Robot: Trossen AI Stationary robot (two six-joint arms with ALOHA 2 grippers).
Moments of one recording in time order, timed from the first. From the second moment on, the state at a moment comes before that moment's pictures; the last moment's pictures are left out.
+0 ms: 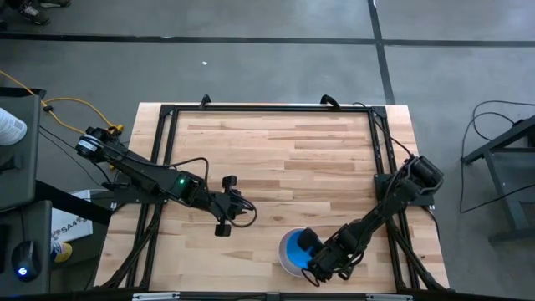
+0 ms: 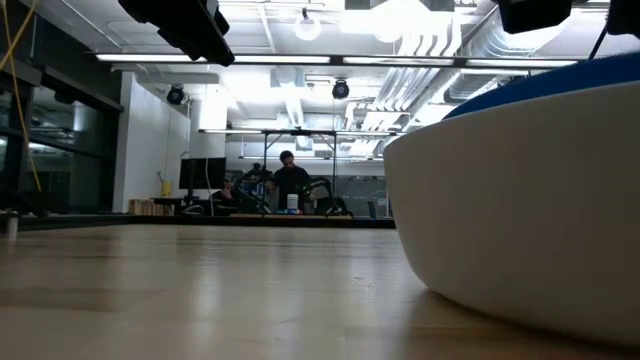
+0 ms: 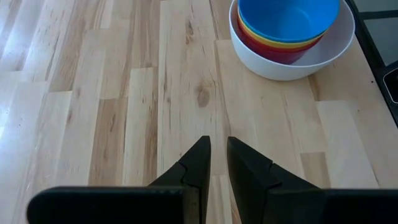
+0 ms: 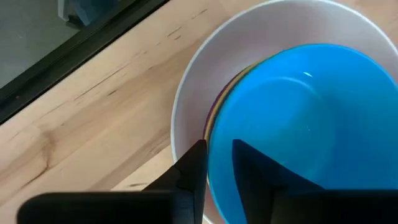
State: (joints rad) left arm -0.41 1.35 1.01 -0.41 -0.27 -0.24; right arm 0.70 1.83 1.34 -0.74 0.02 -0.23
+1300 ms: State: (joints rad) left arm -0.41 1.35 1.01 -0.54 -0.37 -0.16; right arm 0.66 1.55 1.34 -0.83 0.31 0.22
